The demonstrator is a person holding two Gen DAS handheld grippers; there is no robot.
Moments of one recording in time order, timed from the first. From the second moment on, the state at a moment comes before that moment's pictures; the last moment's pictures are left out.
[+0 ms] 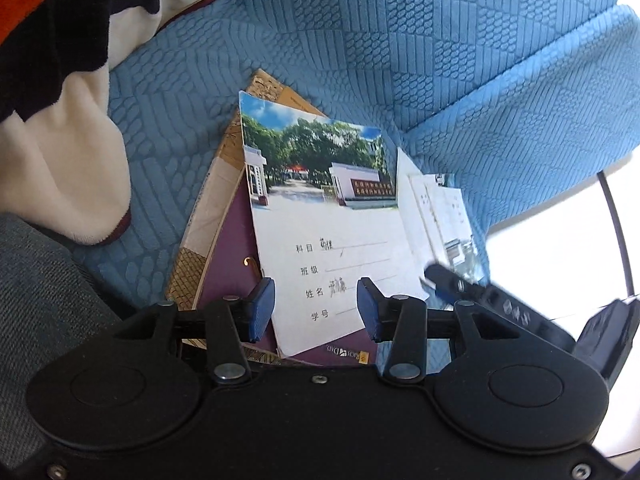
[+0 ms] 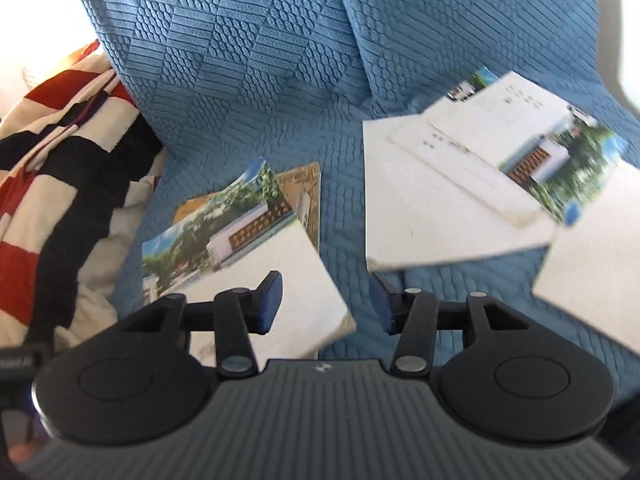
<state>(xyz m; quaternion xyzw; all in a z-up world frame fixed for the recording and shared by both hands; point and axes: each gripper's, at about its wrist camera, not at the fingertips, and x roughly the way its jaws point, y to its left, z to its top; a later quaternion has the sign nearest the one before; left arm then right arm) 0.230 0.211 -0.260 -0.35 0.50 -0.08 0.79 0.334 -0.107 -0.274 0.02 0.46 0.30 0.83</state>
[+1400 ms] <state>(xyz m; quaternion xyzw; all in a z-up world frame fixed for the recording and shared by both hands) 0.240 0.195 -0.235 -0.30 0.50 -0.09 0.80 0.290 -0.127 -0.256 0.08 0.49 0.30 0.82</state>
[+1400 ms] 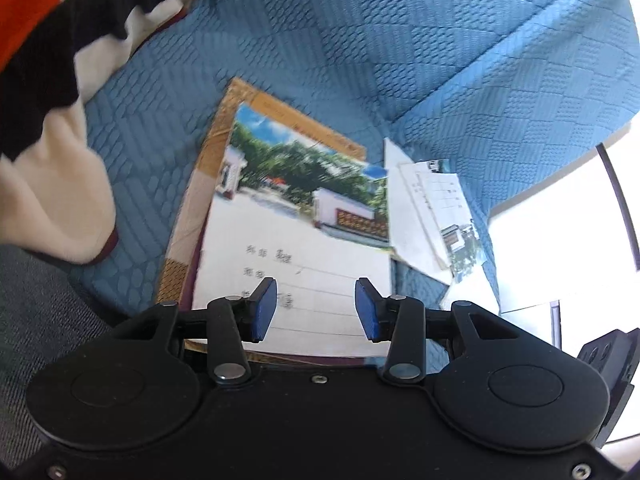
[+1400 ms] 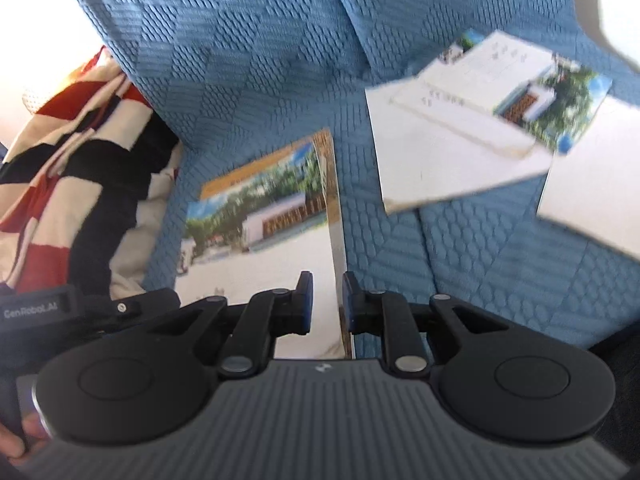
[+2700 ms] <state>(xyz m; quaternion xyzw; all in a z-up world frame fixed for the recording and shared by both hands) 0.181 0.072 -0.076 -0.17 0.40 -0.18 0.88 0.239 -0.252 -0.111 0.07 0.34 0.29 0.89</state>
